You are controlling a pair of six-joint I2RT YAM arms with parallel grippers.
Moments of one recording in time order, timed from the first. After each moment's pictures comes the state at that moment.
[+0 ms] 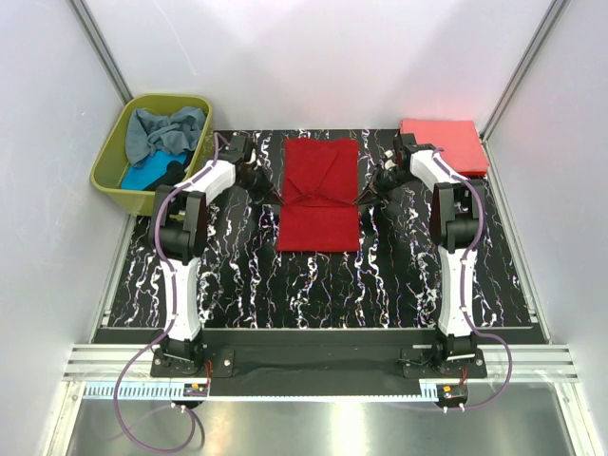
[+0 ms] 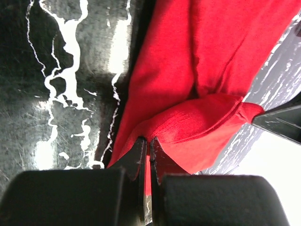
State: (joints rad) left arm -0.21 2.18 1.69 -0.60 0.47 -0.73; right arm 0.12 2.36 1.90 -0.87 -0.73 0.58
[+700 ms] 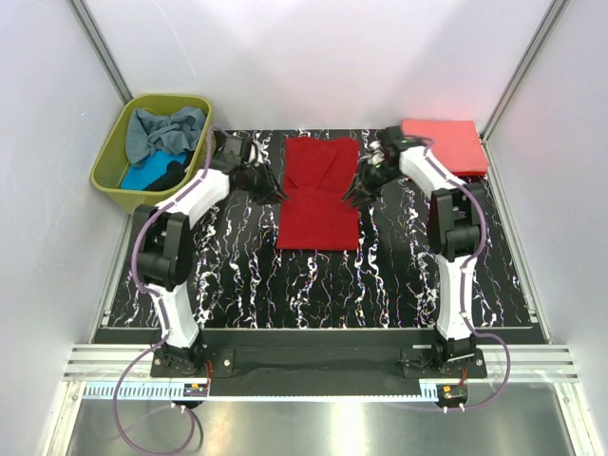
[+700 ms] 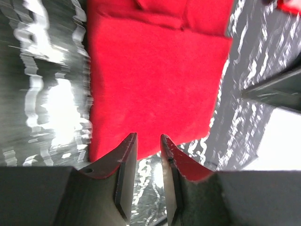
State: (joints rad) left arm -0.26 1.88 1.47 -0.51 0.41 -0.64; right arm 0.19 2.24 1.90 -0.92 -0.64 0.52
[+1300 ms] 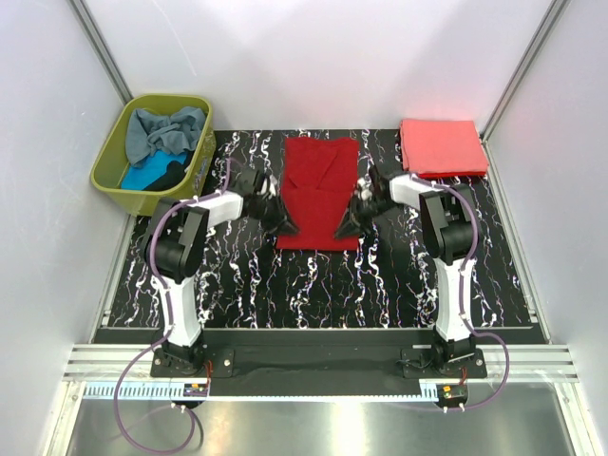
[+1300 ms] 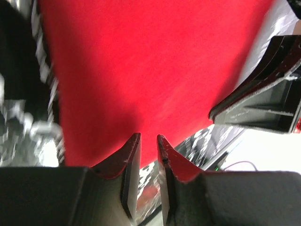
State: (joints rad) left arm -0.33 1.99 1.26 -0.29 0.59 -0.72; right arm 0.27 2.21 1.55 -0.66 -0.83 0.57
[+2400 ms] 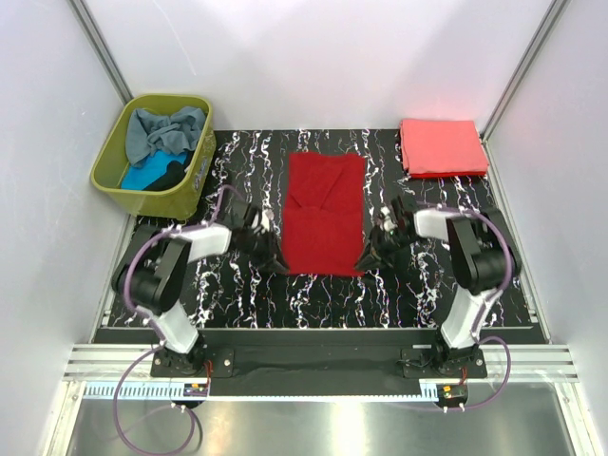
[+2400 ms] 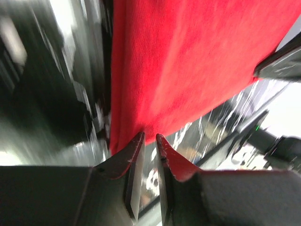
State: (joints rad) left arm -0.37 1.73 0.85 -0.25 0.60 -0.60; right arm 0.22 1.89 0.98 -0.46 -0.75 0.56
